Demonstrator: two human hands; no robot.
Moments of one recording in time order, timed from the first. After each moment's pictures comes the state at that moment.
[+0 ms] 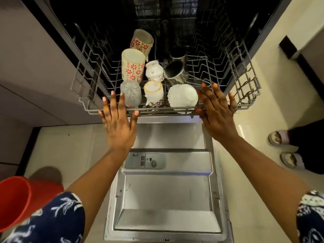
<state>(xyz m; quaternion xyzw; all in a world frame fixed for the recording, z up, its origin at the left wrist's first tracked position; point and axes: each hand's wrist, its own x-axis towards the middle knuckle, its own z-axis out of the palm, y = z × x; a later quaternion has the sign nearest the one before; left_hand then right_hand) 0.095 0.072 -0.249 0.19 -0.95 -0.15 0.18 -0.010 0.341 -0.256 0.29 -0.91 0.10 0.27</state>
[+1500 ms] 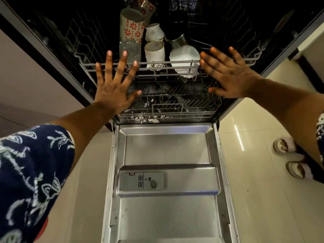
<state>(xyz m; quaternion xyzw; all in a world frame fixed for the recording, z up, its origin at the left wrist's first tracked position) -0.085 -0.030 -0.259 -0.04 -0.99 0.09 0.14 -0.219 0.331 -0.236 0.50 -0.83 -0.16 0.18</state>
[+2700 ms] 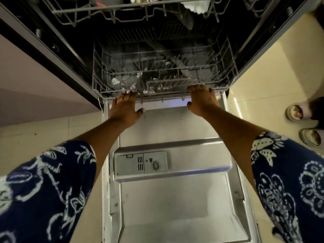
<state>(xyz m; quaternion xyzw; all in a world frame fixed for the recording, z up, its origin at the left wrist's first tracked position) -0.038 -0.003 -0.451 0.04 -0.99 -0.09 -0.12 -0.109 0.248 -0.438 0.12 -0.98 0.02 -0.17</state>
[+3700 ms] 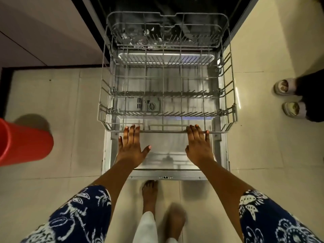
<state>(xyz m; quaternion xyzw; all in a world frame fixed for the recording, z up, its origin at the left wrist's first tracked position) 0.326 0.114 -0.474 0.16 -0.95 -0.15 -0.21 0.252 0.350 -0.457 0.18 -0.96 0.03 -0.22</state>
